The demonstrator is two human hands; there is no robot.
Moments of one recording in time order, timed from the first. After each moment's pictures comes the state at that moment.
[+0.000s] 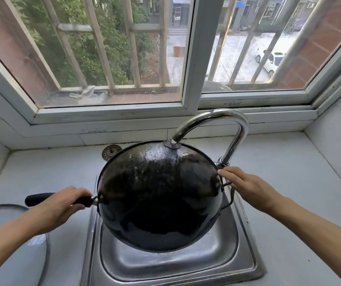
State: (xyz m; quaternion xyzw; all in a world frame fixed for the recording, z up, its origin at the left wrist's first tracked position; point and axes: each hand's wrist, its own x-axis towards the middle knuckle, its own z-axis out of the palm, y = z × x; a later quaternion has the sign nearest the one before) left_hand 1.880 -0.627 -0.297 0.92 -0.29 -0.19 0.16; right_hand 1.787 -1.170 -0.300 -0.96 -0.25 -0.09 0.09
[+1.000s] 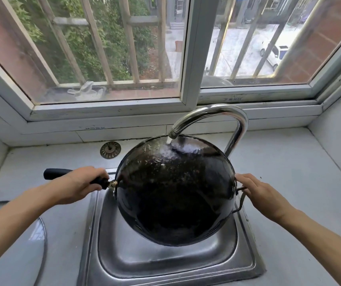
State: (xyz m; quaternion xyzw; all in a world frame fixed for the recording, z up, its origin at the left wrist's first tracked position) left_hand 1.929 -0.679 -0.293 0.91 -0.33 -0.22 0.12; right_hand 1.756 -1.203 -0.334 -0.98 -0.14 -0.06 0.14
